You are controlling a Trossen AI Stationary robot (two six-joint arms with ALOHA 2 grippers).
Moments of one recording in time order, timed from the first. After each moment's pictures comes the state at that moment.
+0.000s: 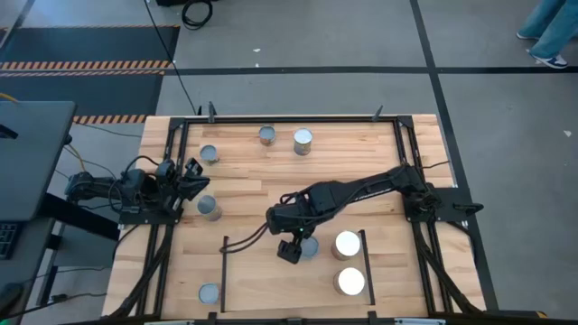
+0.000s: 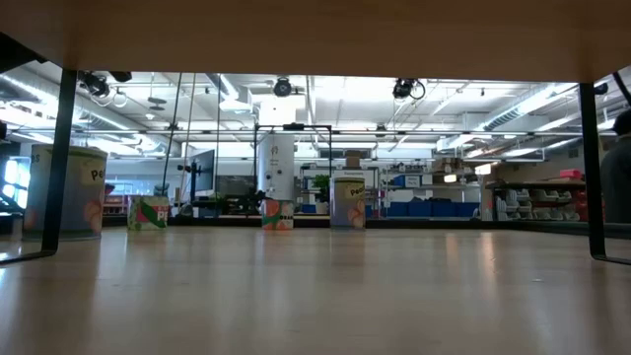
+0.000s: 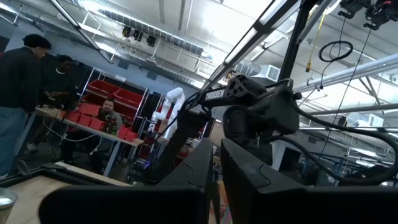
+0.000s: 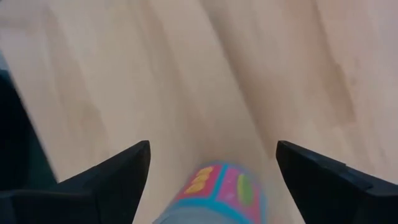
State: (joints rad) left arm -0.15 0.05 0.01 0.53 -0.17 -0.33; right arm 0.29 2.14 2.23 -1.28 -0.12 0.71
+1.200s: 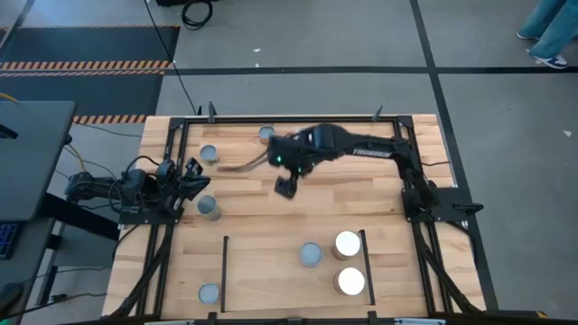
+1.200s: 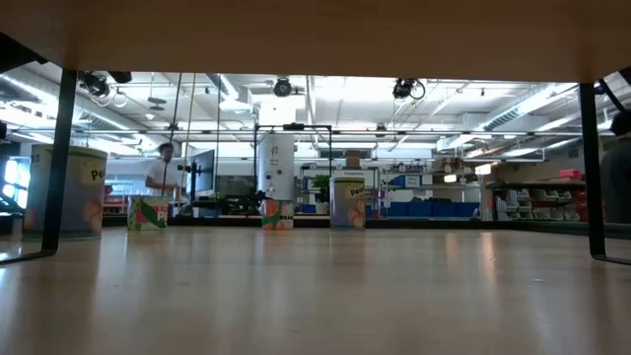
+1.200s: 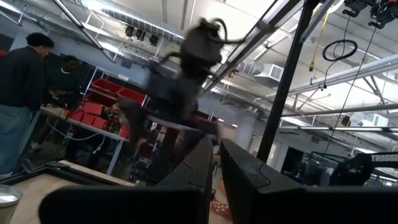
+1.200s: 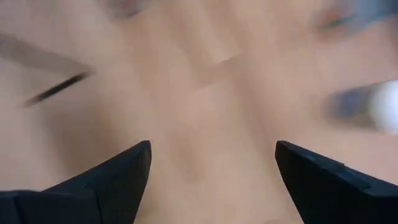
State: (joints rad) left arm -0.15 0.05 0.01 0.53 -0.18 -0.33; right arm -0.02 2.11 2.36 -1.41 0.09 0.41
